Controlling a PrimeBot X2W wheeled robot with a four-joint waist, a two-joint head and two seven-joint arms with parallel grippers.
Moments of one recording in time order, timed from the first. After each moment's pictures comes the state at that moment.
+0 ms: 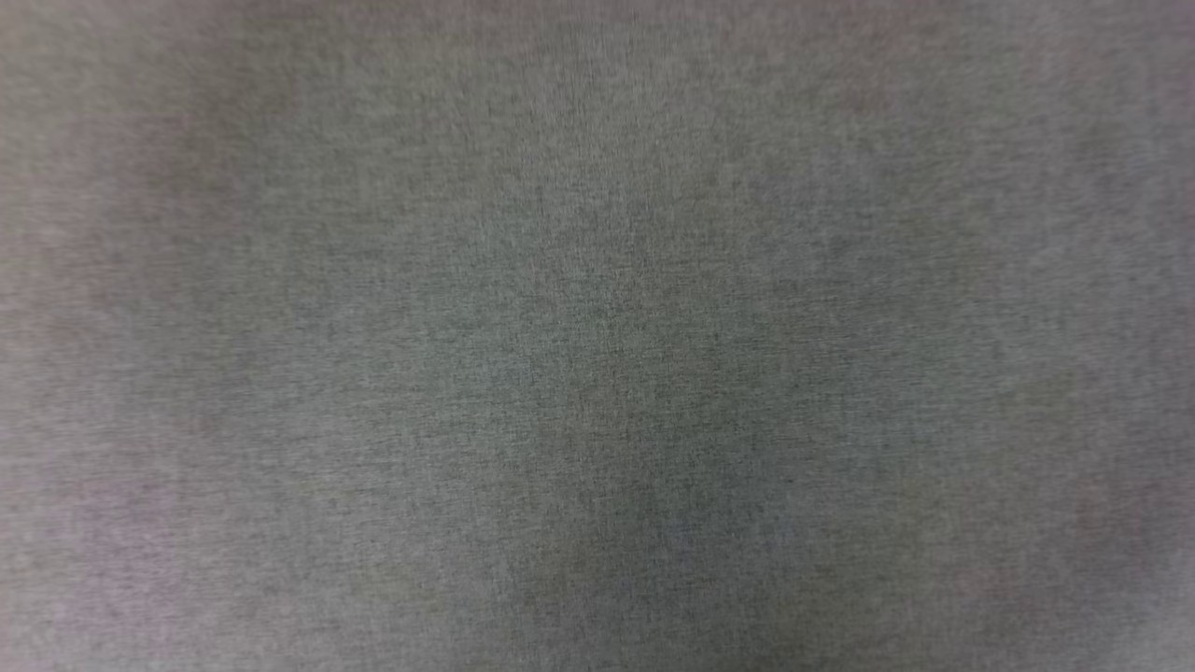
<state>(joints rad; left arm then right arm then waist) -1.71 0.40 -0.43 0.72 -0.39 -0.05 -0.16 -1.59 -0.39 0.18 0.72 0.39 0.13 0.10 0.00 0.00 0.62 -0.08</state>
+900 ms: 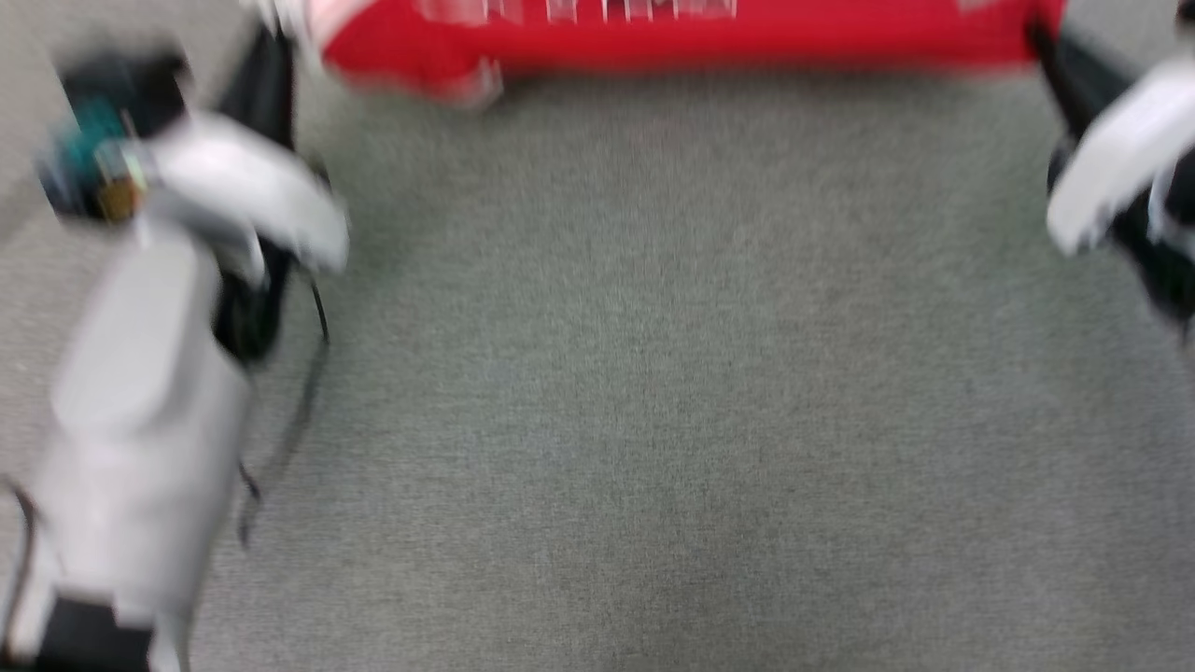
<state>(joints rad) -0.98 0.35 -0.37 0.73 -0.58 -0.11 -0.26 -1.04 -0.48 0.55 0.73 0.72 0.13 0.02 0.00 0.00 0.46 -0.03</state>
